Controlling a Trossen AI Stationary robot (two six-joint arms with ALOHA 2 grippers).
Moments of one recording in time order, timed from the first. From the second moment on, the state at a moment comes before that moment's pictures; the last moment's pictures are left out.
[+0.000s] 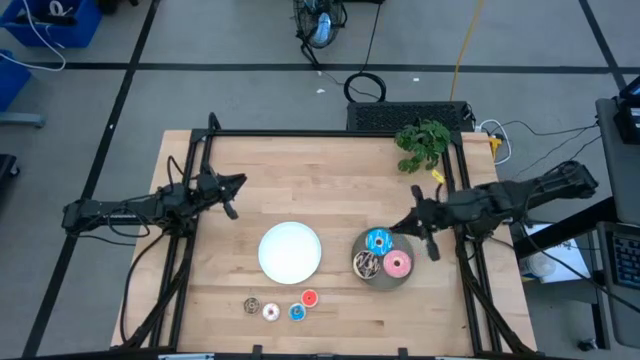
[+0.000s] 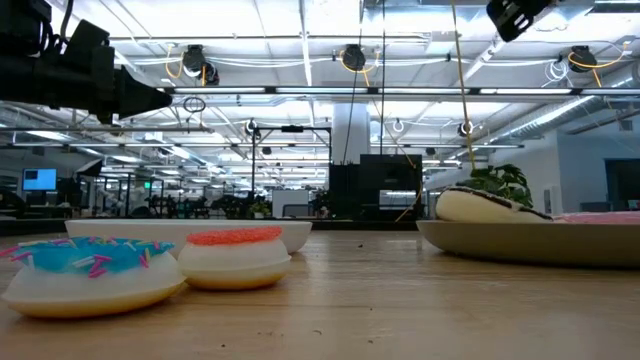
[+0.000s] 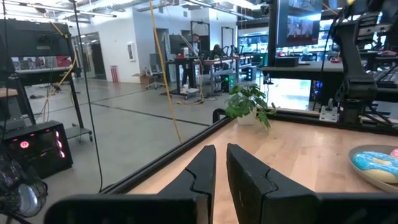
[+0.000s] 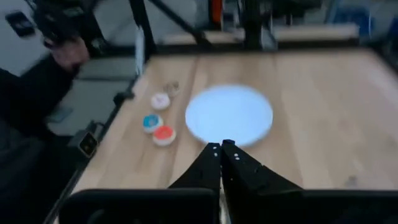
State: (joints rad) left arm 0.08 0.19 0.01 0.26 -0.45 0.07; right arm 0.29 0.75 0.71 -0.33 0.10 0.17
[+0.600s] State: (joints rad) left arm 0.08 0.19 0.01 0.28 -0.37 0.04; right arm 0.19 0.41 0.13 0.19 0.00 0.07
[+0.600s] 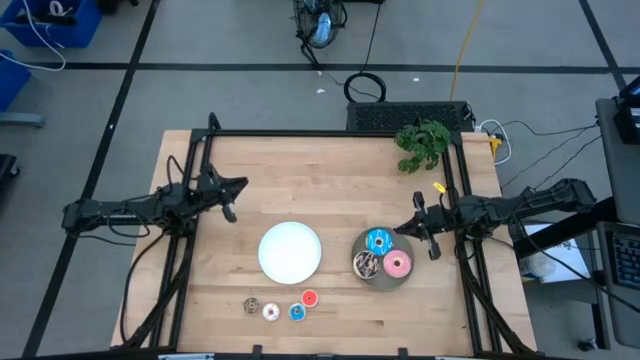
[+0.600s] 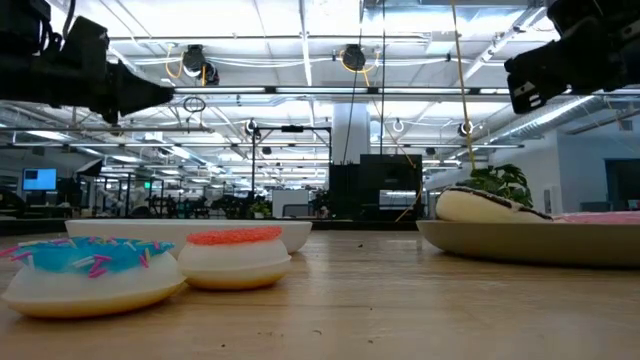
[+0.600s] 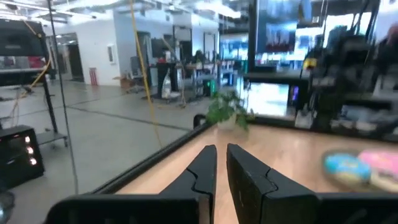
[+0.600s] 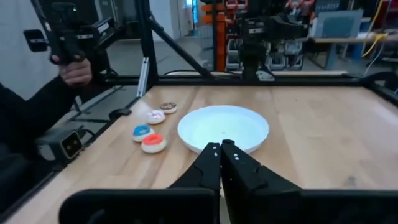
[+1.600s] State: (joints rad) left arm -0.21 0.82 0.78 -0.33 -0.33 -0.19; right arm 0.19 0.38 0.02 0.47 0.05 -0.21
